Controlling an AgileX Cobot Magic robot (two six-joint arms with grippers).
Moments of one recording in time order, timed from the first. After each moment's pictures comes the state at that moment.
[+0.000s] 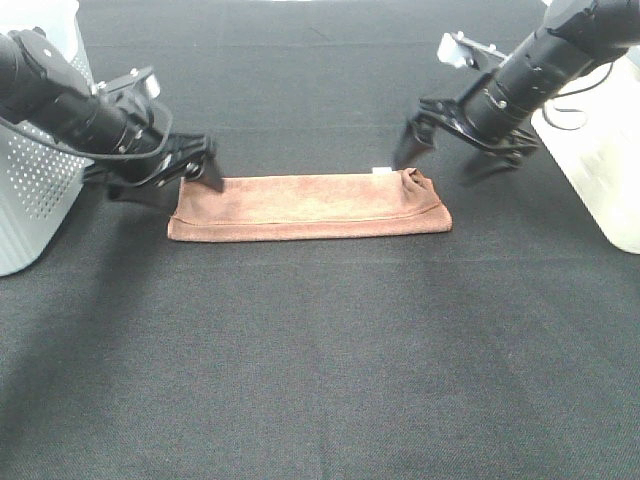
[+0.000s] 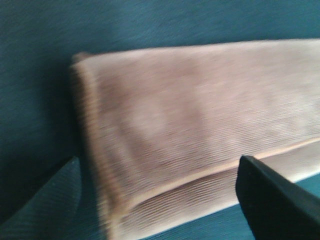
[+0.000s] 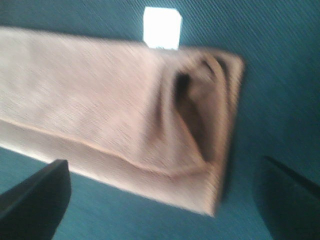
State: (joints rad) left arm -0.18 2.16 -1.42 -0.64 0.48 0.31; right arm 0.12 2.19 -1.63 0.47 0.79 -0.29
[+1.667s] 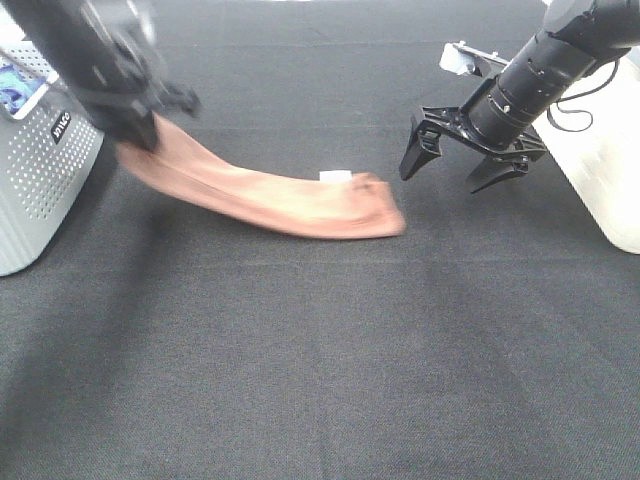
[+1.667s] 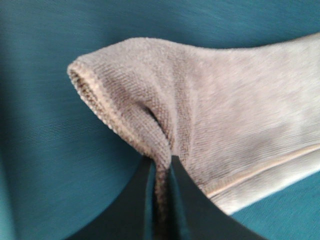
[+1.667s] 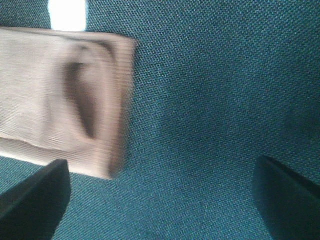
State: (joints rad) left arm -0.22 2.09 -1.74 -0.06 0.91 -0.10; right arm 0.12 2.19 -1.63 0.44 0.81 -0.27
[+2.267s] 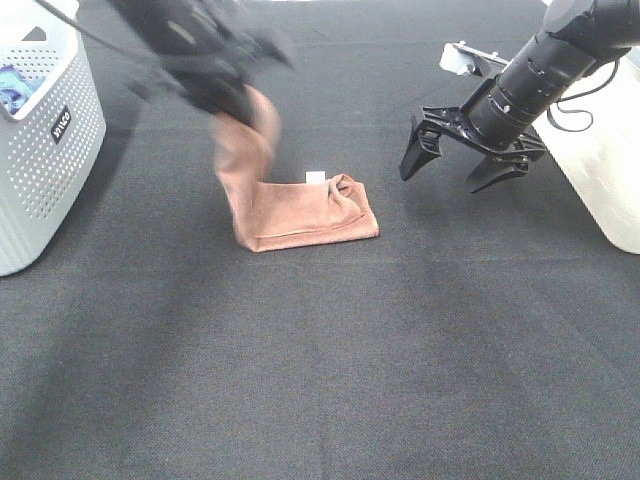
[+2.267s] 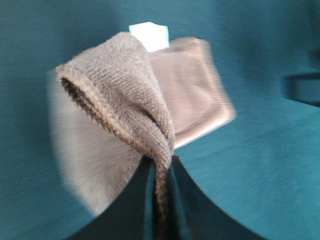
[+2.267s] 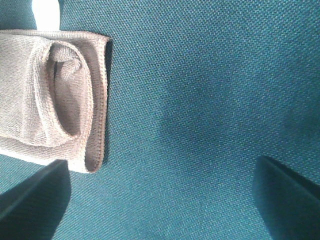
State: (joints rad) left arm -0.40 2.18 -1.86 -0.37 0.89 -0.11; right arm 0.12 2.19 -1.63 0.44 0.81 -0.27
